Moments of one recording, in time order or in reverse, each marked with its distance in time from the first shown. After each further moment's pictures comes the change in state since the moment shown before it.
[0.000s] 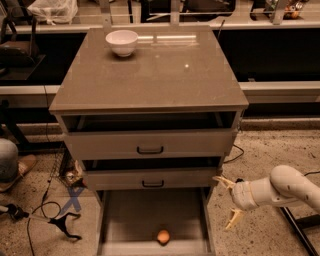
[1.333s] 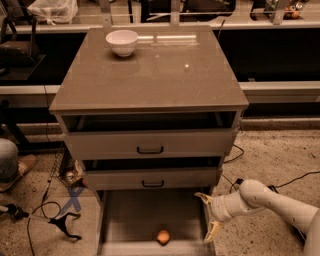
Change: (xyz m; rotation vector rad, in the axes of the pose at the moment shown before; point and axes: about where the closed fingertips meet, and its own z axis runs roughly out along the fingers) arm 0.057 0.027 0.118 -0.100 0.019 0.006
